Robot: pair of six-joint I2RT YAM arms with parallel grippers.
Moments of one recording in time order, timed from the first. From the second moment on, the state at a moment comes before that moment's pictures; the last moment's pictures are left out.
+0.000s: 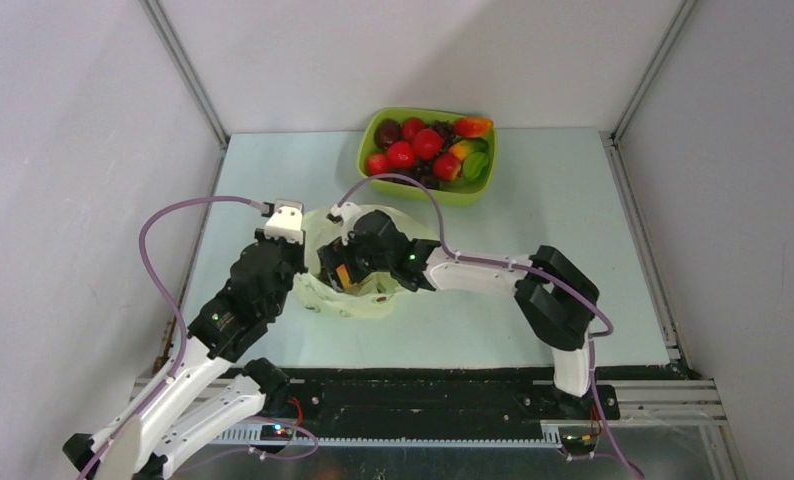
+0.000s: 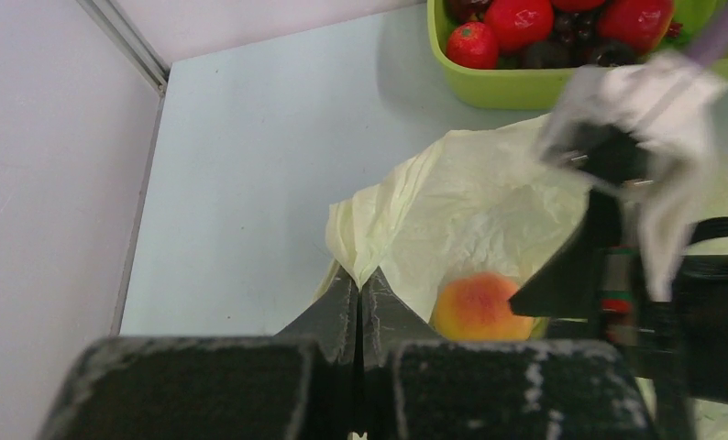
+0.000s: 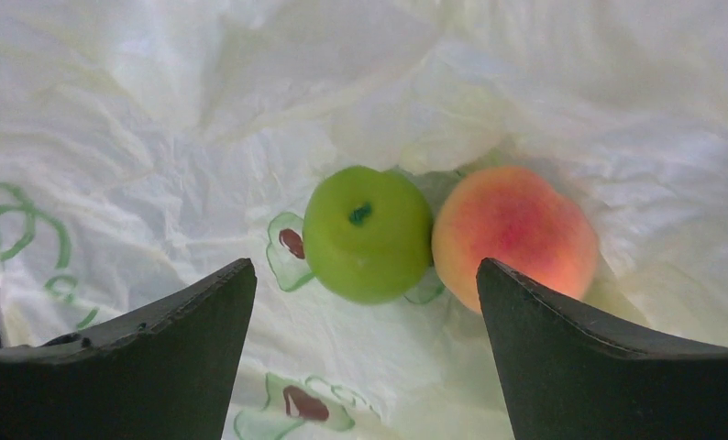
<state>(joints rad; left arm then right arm) -0.63 0.64 0.75 -0.35 -0.57 0.04 1.04 1.91 1.38 0.06 -0.15 0.35</state>
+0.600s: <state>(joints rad) -0.63 0.64 0.75 -0.35 -0.57 0.04 0.90 1.52 1.24 -0.10 0.13 0.32</state>
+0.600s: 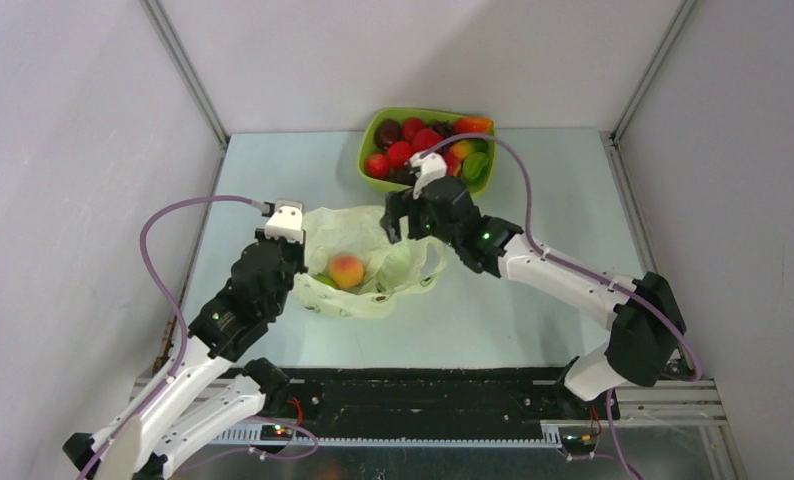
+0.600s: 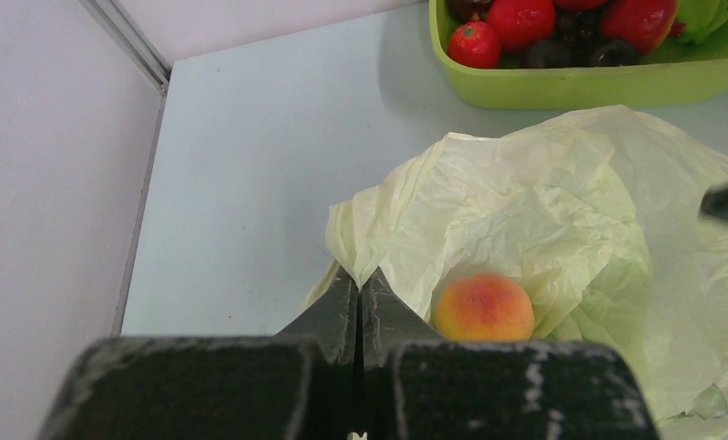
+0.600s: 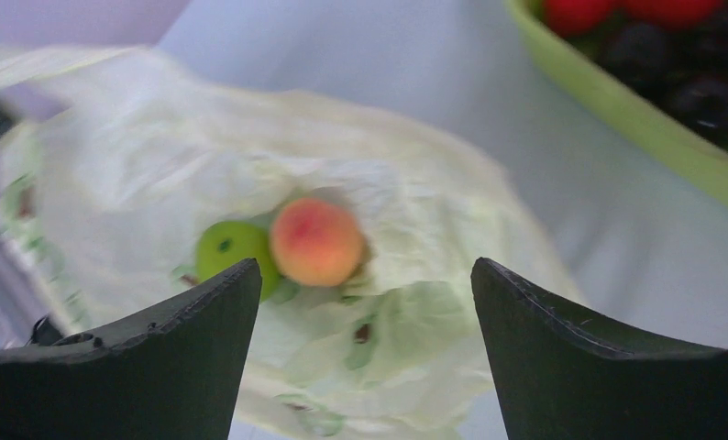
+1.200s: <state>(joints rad) -0.63 0.67 0.75 -0.35 -0.57 0.04 0.61 1.84 1.51 -0.29 0.30 0.35</state>
